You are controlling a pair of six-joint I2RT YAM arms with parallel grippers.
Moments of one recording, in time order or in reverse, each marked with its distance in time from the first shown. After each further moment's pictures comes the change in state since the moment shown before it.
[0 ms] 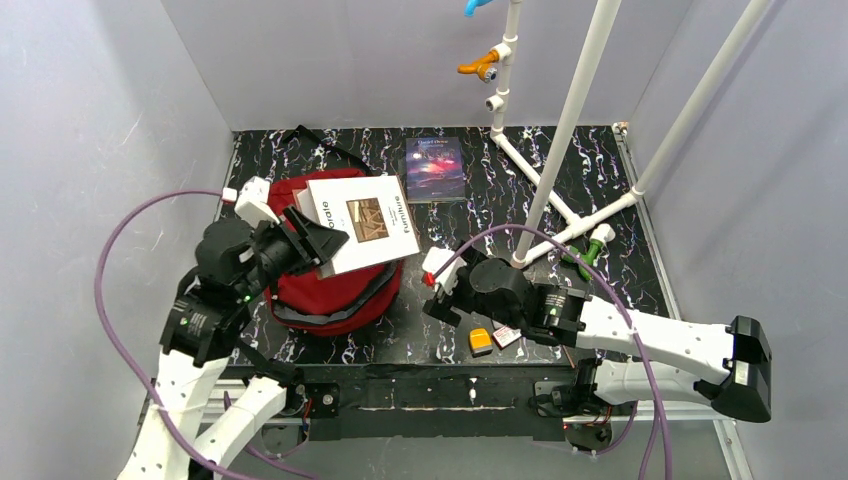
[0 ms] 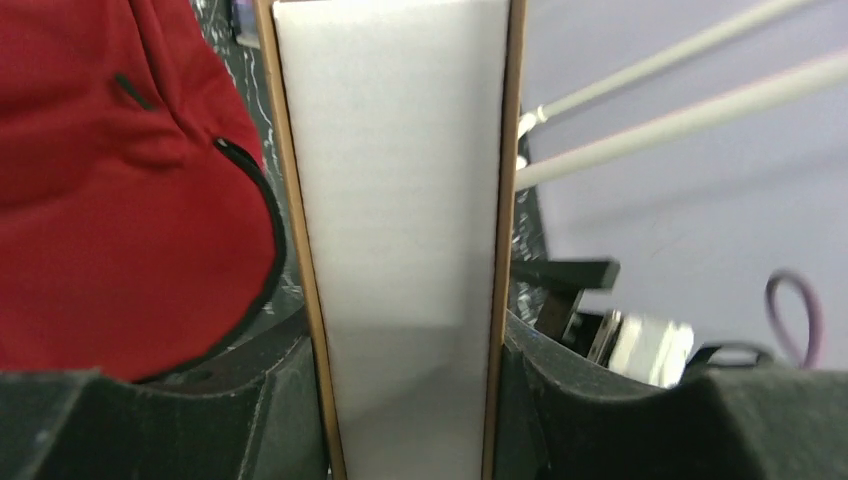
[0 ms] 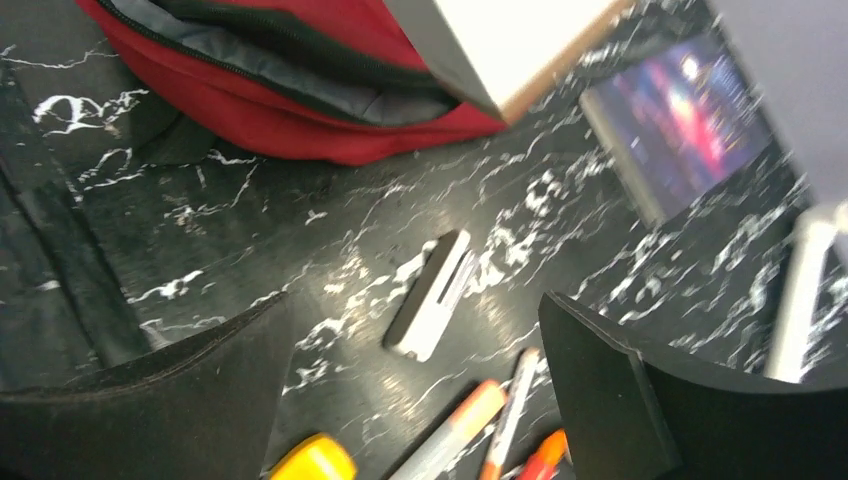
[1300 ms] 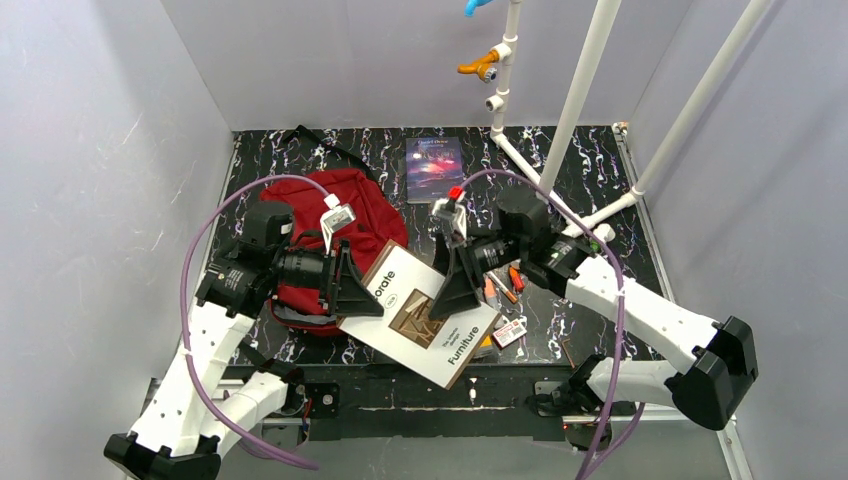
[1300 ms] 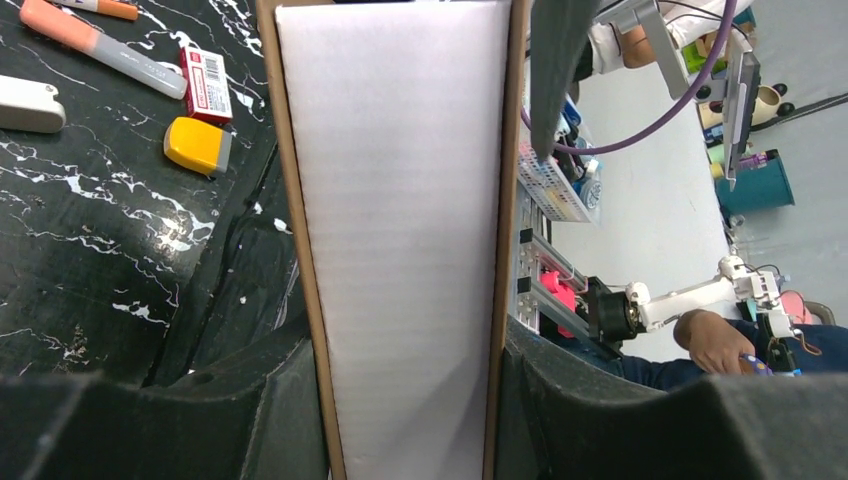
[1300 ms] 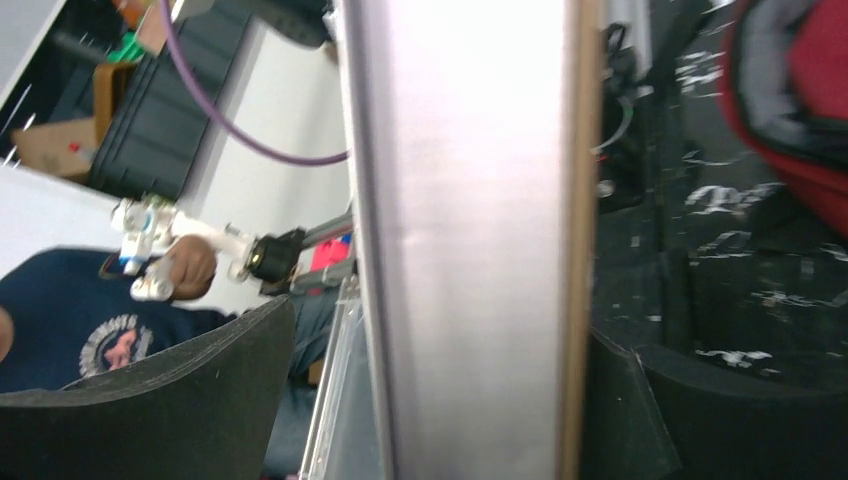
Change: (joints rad) left arm 0.001 0.174 -0.021 -0.140 1.004 0.615; right arm -0.450 0.141 0.194 0.129 -1.419 0.911
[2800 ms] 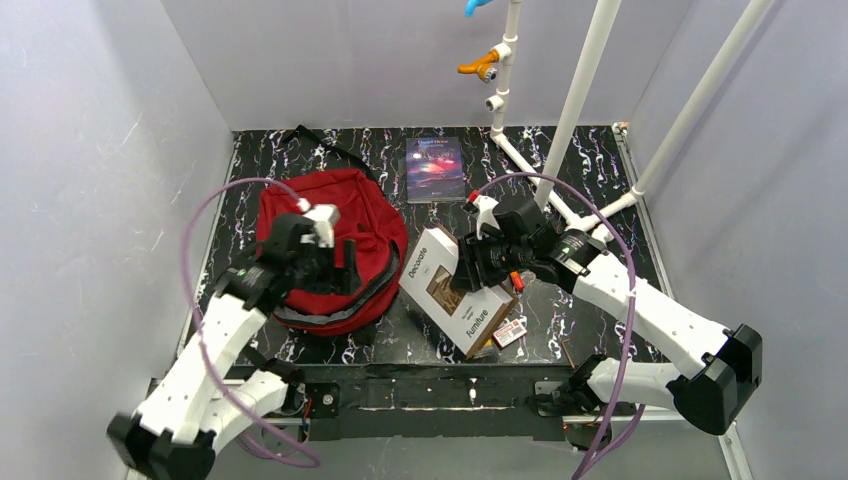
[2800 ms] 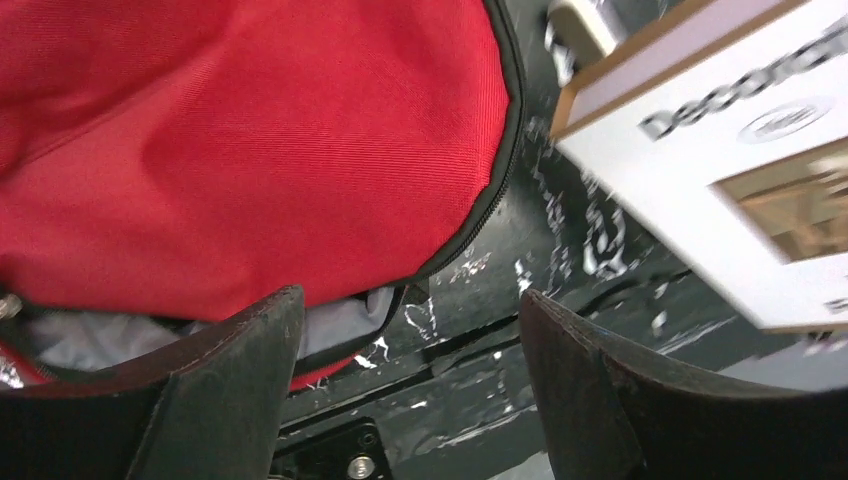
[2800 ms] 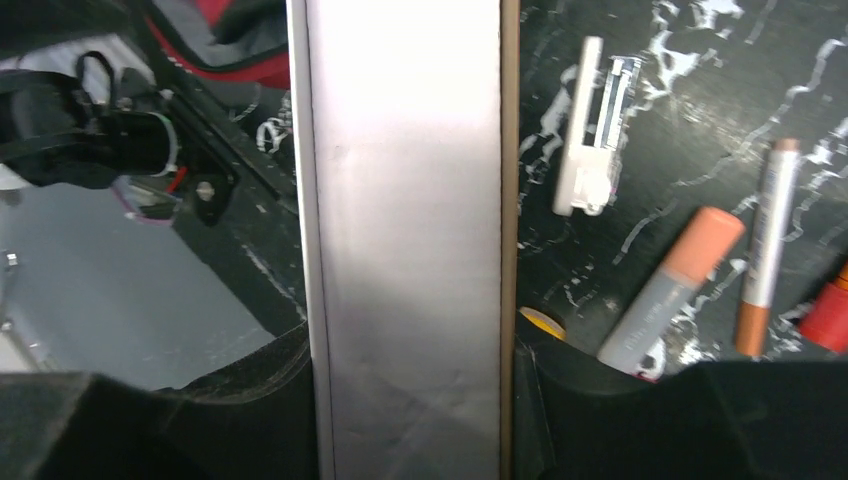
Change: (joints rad) left arm -0.034 -0.037 -0.081 -0.090 -1.058 -0.117; right arm 0.004 -0.019 0.046 -0.574 0.818 -0.222
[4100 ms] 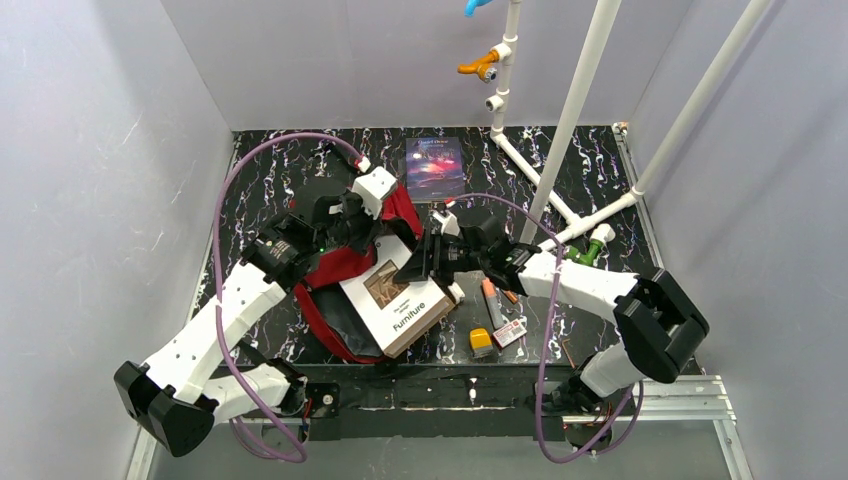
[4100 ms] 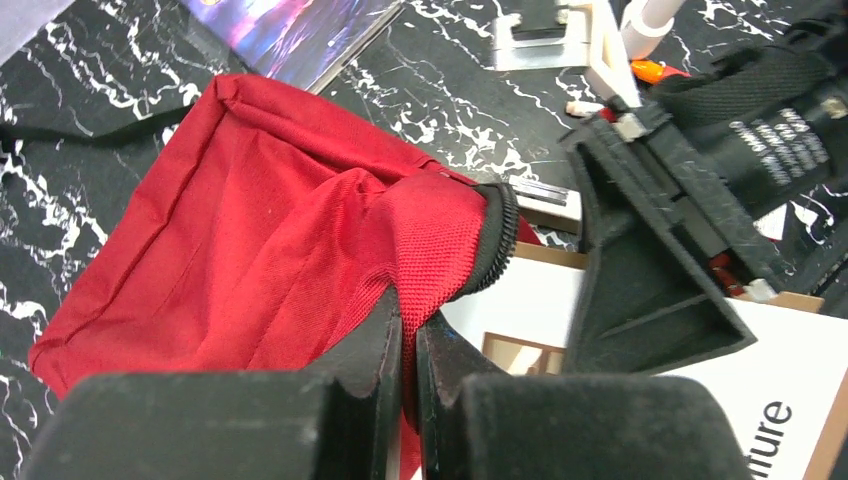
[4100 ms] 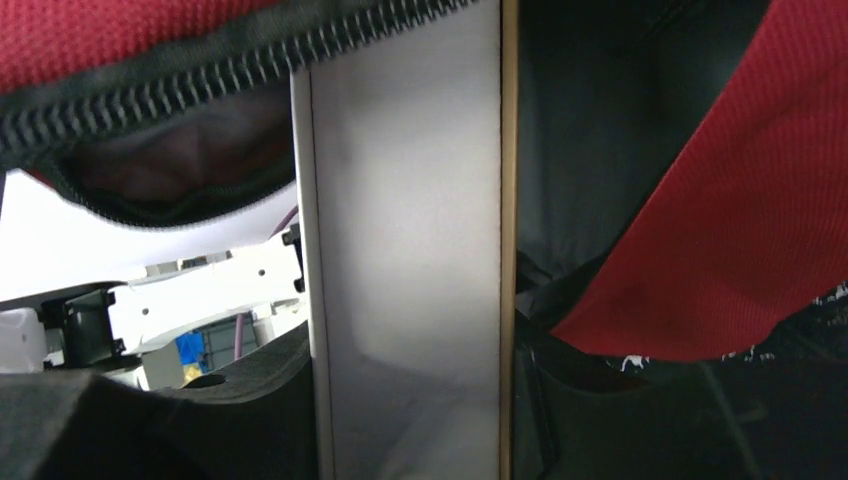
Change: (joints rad) left arm -0.220 0.265 0.162 0.380 -0.029 0.477; right arm 0.041 0.298 -0.206 0.779 -0.244 0.723
